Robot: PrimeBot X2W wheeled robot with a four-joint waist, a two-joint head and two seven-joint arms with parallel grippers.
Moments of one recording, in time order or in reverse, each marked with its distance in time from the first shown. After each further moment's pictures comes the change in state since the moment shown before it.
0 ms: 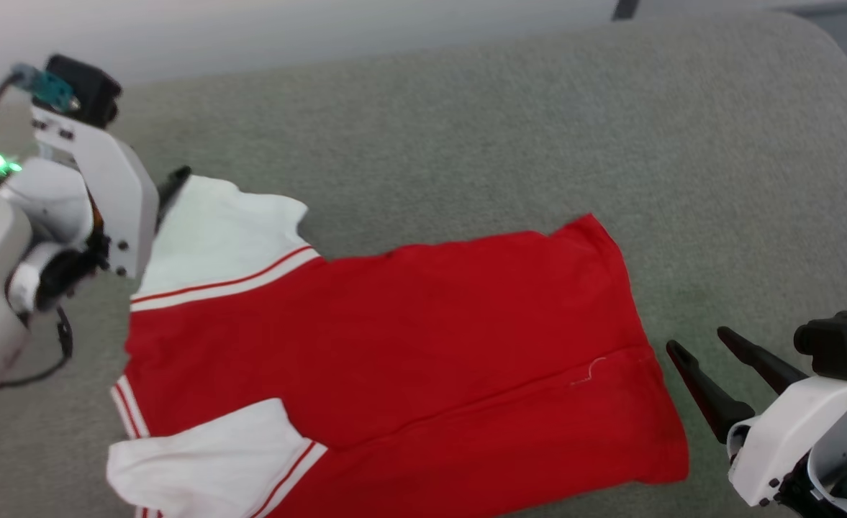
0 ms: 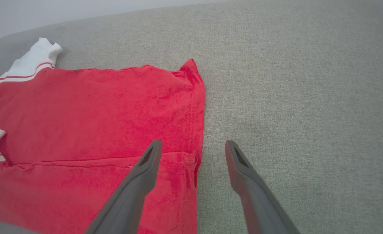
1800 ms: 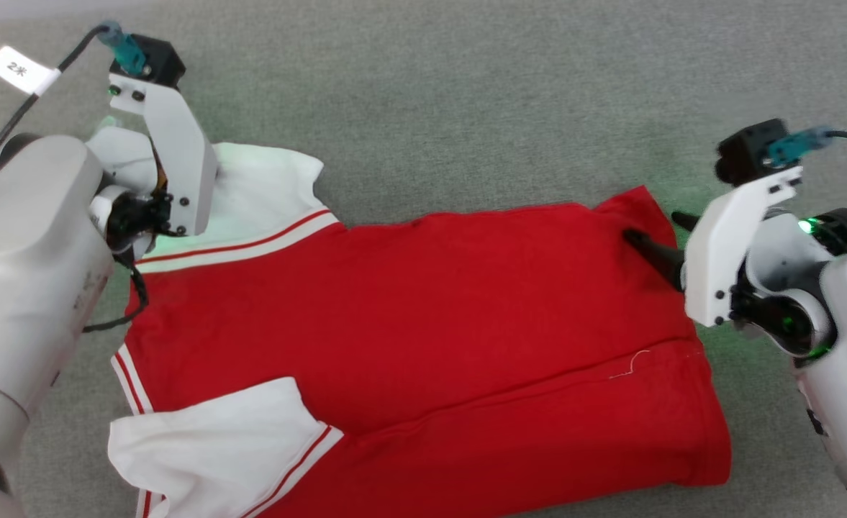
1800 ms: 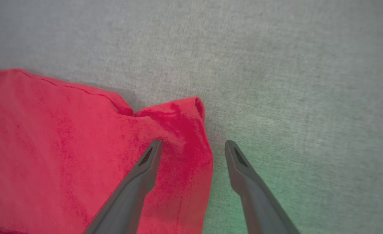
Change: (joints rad) left arm -0.196 -0.305 -0.117 0.539 -0.100 -0.149 0.128; right arm -0.600 -0.030 0.228 0.516 0.098 0.000 0.178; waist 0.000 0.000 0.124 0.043
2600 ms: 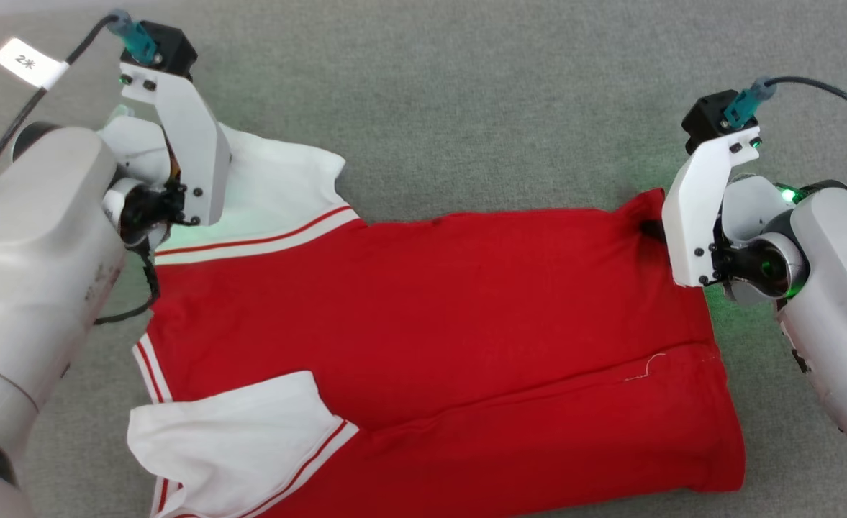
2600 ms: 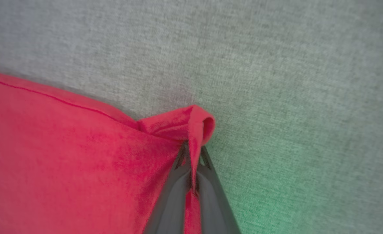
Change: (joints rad) left arm -0.036 -0.022 -0.069 0.015 -0.063 -0.002 -0.074; right arm -0.259 0.023 0.215 0.370 0.094 -0.001 0.115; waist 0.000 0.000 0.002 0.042
